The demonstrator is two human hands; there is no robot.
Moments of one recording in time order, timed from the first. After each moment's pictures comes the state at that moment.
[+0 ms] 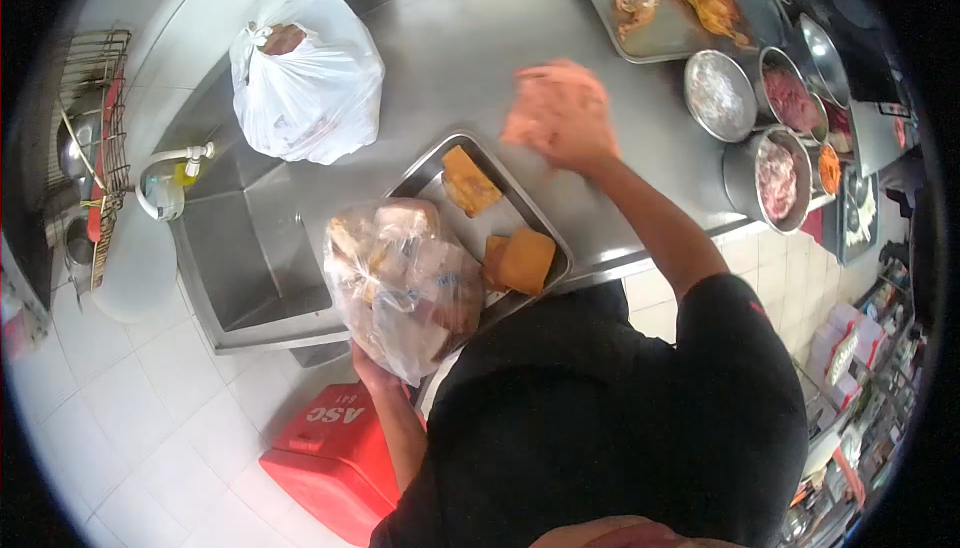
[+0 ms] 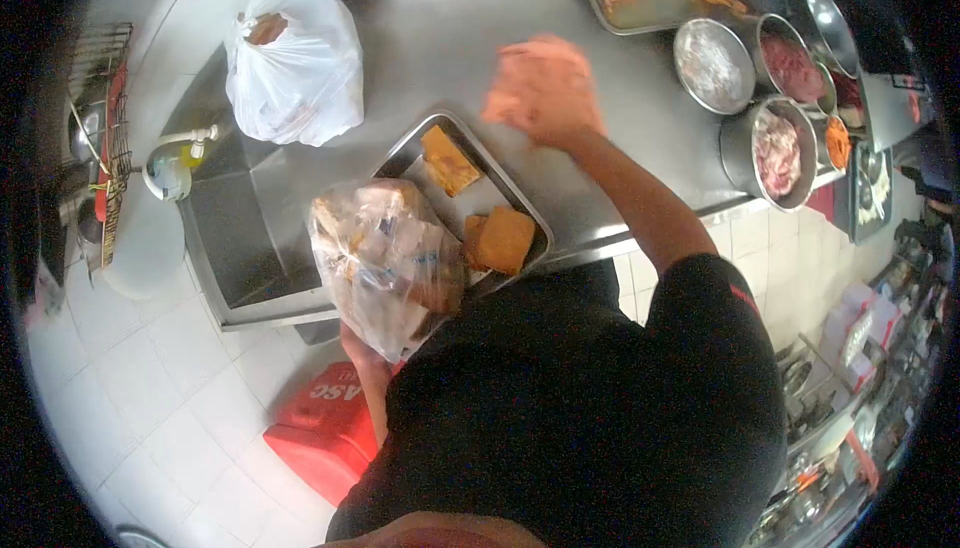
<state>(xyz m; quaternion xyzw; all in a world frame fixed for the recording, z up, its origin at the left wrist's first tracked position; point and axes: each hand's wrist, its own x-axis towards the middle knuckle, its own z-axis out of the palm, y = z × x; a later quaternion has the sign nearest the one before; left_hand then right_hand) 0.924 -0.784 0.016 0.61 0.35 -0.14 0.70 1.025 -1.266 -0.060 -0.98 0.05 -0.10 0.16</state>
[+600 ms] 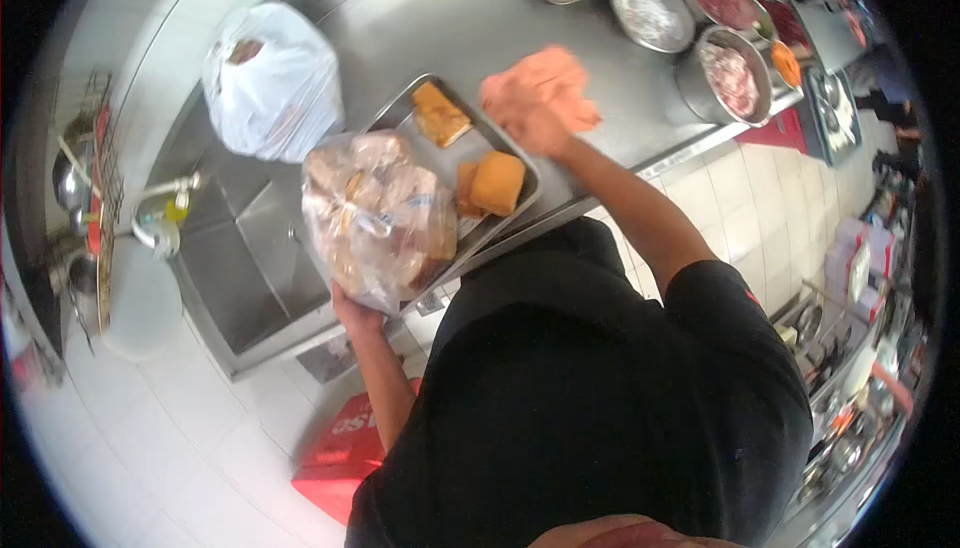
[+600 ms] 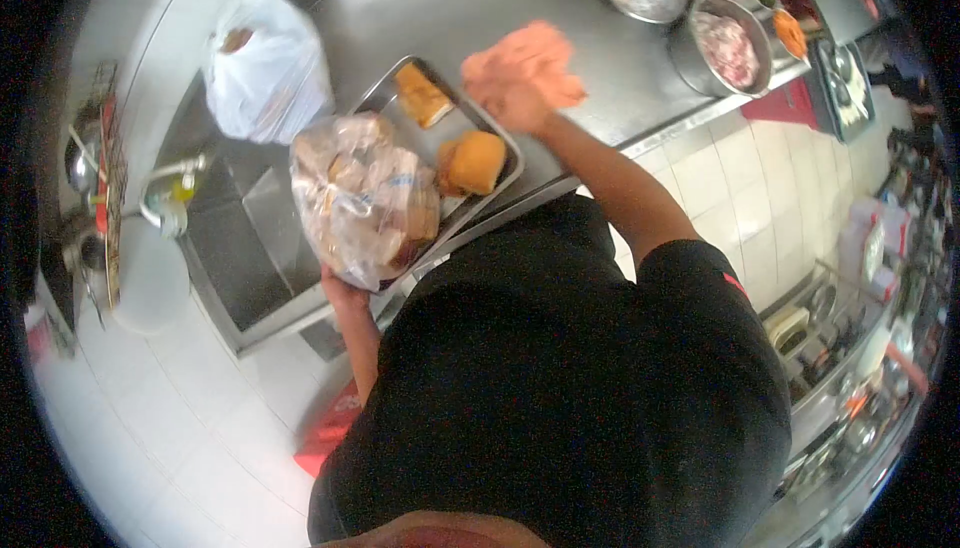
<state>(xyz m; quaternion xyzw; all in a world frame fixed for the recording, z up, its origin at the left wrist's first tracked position) 0.984 -0.746 -0.036 0.46 0.27 -0.22 0.82 0.946 -1.220 -0.129 -0.91 -0.03 -0.21 0.36</state>
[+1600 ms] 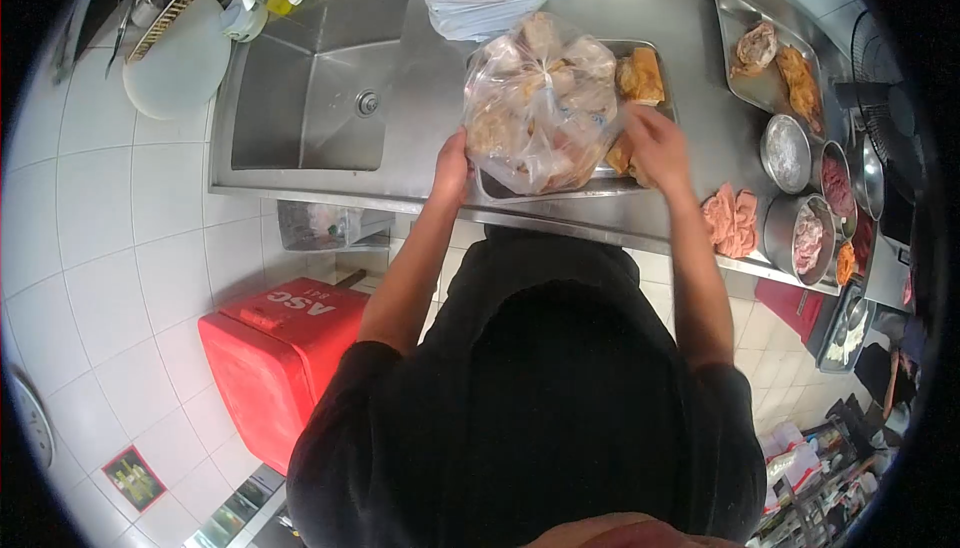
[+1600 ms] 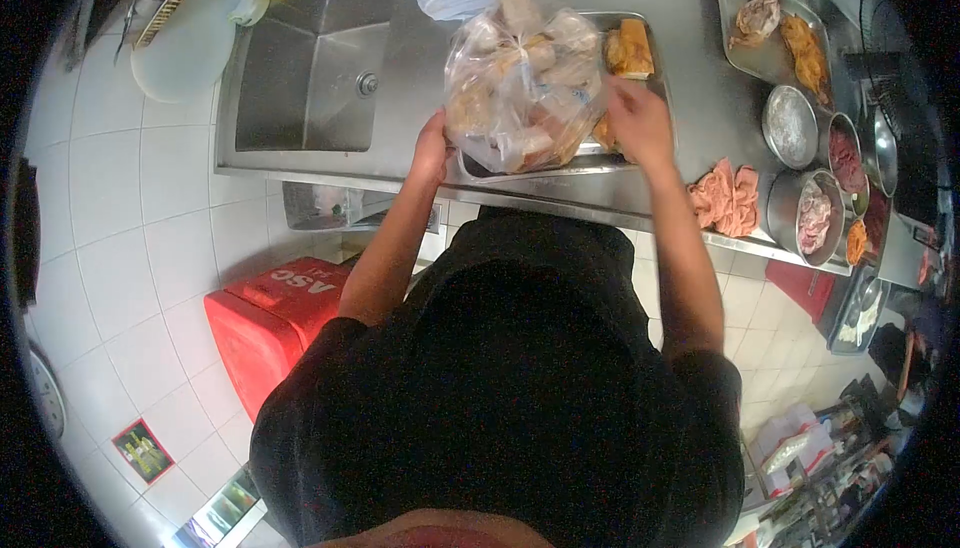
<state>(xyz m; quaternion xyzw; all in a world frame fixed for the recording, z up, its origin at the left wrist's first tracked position) 1.007 -0.806 -0.069 0.67 0.24 -0.23 0.67 0.959 -1.149 0.023 -0.80 0.15 -0.02 0.57</state>
